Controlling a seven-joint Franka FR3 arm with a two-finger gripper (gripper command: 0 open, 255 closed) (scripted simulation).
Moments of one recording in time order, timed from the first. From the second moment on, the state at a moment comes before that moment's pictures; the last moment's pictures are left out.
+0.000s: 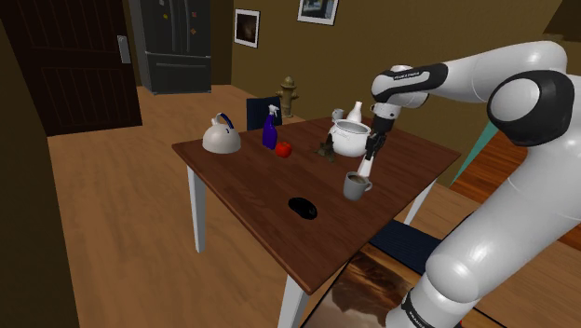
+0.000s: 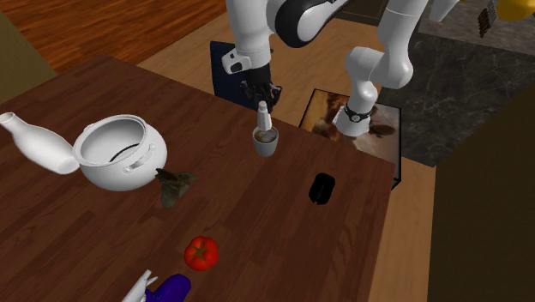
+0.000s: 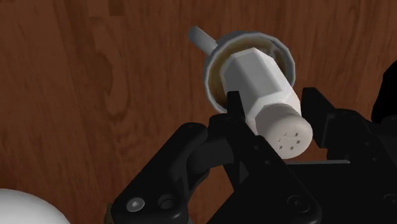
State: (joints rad) arm -0.33 -0.11 -0.42 -2.04 0.02 1.83 -0.67
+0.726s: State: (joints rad) arm -0.33 -0.10 -0.42 -2.08 0.03 1.89 -0.68
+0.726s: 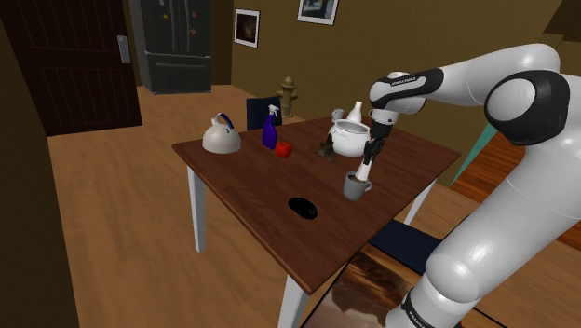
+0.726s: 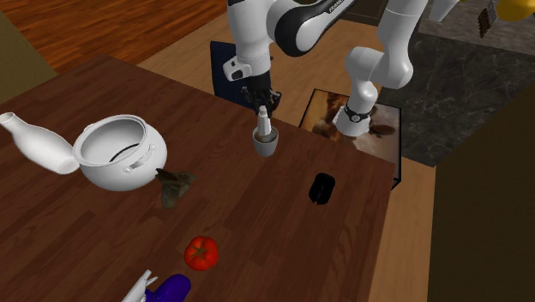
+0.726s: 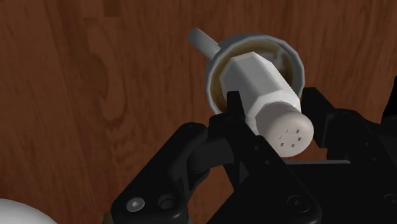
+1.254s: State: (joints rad) arm -0.33 -0.10 -0.43 -2.05 0.02 1.85 -0.68
